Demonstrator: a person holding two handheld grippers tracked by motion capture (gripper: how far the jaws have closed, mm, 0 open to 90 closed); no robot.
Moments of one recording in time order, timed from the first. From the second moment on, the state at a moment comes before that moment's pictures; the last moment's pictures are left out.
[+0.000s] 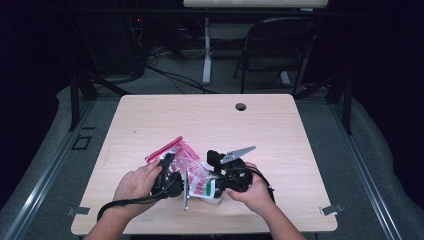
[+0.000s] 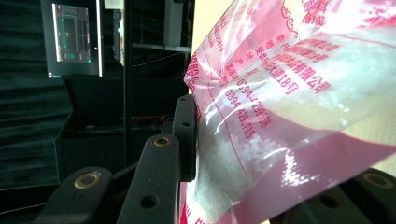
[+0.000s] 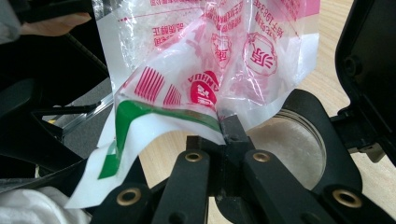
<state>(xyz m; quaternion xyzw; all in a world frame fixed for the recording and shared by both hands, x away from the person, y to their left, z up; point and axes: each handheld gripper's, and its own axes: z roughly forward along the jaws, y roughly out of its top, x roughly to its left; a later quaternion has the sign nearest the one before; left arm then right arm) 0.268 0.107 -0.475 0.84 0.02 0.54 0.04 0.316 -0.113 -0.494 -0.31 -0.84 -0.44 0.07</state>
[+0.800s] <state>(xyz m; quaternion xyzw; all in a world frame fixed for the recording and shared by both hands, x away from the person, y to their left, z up) 0.271 0.114 -0.487 0.85 0.04 0.52 0.05 0.315 -0.114 -0.489 -0.30 -0.84 -0.44 0.06</state>
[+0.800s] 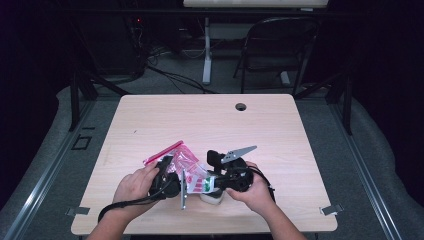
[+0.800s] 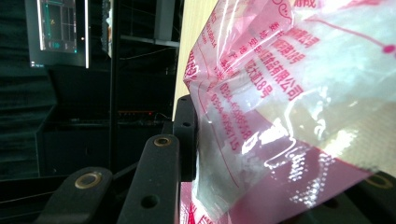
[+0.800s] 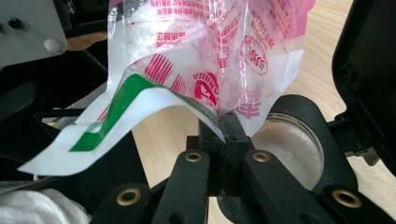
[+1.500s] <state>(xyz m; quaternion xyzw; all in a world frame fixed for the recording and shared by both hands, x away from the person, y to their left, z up) 0.268 0.122 -0.498 0.85 0.07 0.51 0.08 0.314 -0.116 -0.481 -0.30 -0.84 -0.45 0.05</state>
